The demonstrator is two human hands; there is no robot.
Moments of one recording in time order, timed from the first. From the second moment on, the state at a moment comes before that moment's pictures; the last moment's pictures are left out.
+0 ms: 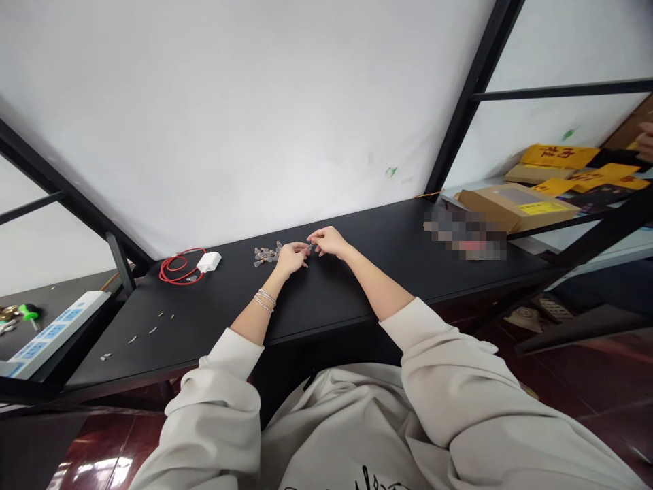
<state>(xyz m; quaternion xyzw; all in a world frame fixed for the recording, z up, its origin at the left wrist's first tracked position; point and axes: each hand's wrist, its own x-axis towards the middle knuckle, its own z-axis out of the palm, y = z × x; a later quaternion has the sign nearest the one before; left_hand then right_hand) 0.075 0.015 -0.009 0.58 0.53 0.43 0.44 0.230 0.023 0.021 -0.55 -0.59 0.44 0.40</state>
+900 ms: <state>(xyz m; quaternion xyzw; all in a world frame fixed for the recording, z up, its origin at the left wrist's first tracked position) 0.074 0.008 0.001 0.50 0.51 0.46 0.52 0.236 0.022 0.021 -0.50 -0.59 0.48 0.40</state>
